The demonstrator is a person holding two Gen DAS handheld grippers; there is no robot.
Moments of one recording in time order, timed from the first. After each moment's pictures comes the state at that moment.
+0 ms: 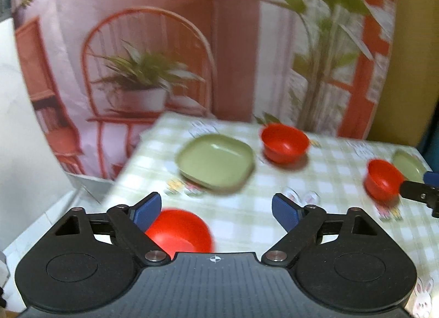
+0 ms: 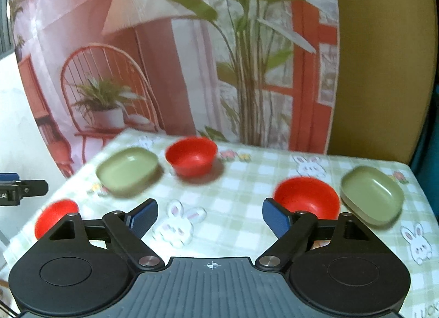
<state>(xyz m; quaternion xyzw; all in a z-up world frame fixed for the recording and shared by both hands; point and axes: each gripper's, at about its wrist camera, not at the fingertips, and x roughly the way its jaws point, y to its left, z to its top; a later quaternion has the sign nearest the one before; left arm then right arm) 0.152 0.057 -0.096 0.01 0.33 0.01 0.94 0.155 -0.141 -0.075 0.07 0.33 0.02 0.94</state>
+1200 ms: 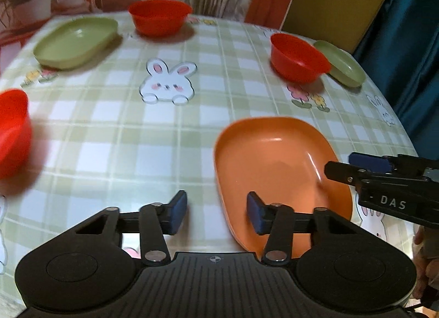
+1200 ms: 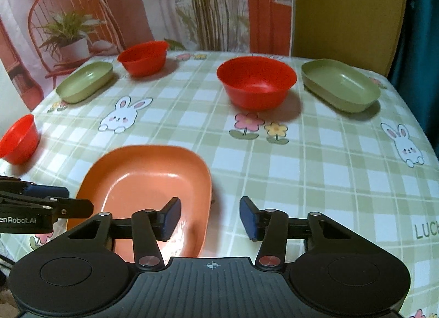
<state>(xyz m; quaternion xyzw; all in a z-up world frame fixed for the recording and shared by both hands) 0.137 -0.056 -0.216 -0.03 0.49 -0.16 0.86 0.096 -0.181 -0.172 0.09 0.46 -0.01 0.89</state>
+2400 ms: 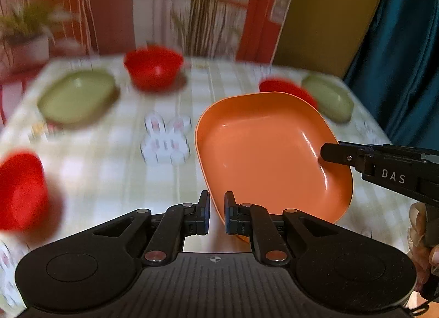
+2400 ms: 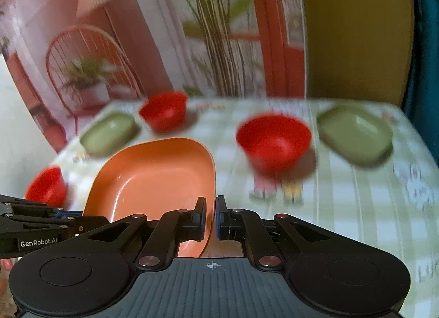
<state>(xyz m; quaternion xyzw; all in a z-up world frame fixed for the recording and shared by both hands) 0.151 -0.058 -0.150 0.00 0.43 -0.16 0.89 0.131 -0.194 -0.106 0.12 0.37 0.03 0.92</state>
